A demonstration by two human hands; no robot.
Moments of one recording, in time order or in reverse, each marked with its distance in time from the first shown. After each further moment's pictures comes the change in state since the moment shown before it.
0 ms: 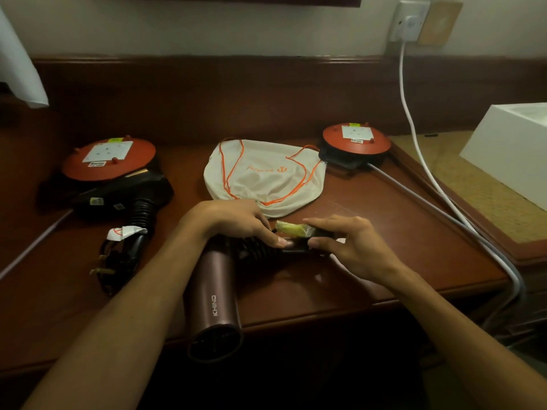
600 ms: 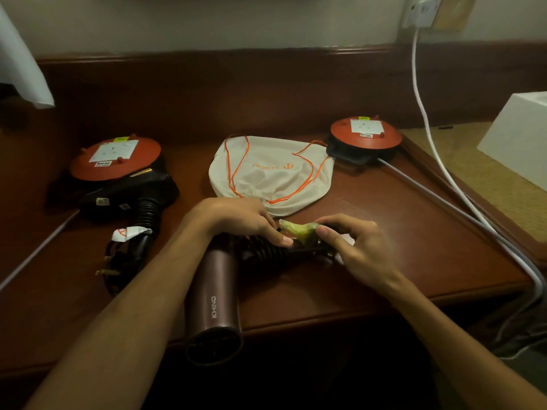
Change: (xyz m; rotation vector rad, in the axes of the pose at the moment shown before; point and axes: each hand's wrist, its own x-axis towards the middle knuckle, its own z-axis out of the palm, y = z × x) left_hand 0.005 0.001 -0.003 0.029 -0.038 -0.035; right_hand -0.005 -0.001 0.013 0.204 0.158 0.010
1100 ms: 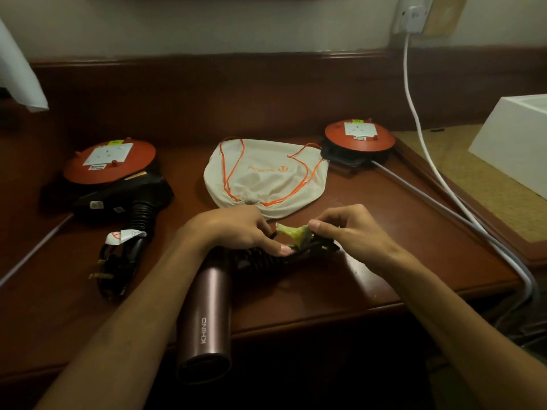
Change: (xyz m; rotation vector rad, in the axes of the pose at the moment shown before) left_hand -0.007 0.000 0.013 -0.042 0.030 0.072; right_hand 0.026 -0.017 -0.013 0.110 -0.181 0.297
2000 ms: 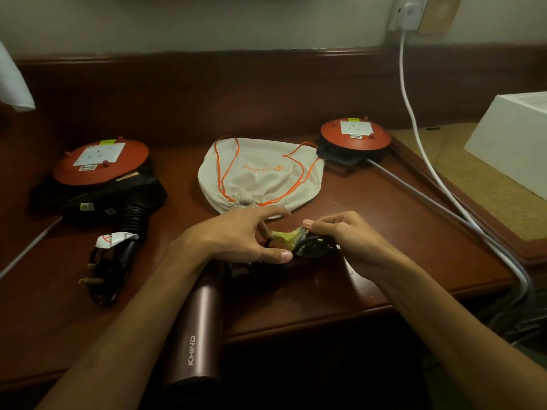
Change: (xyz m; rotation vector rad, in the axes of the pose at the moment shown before) left_hand -0.013 0.008 0.013 0.042 0.139 0.136; right_hand 0.003 0.003 0.009 0.376 -0.006 0.277
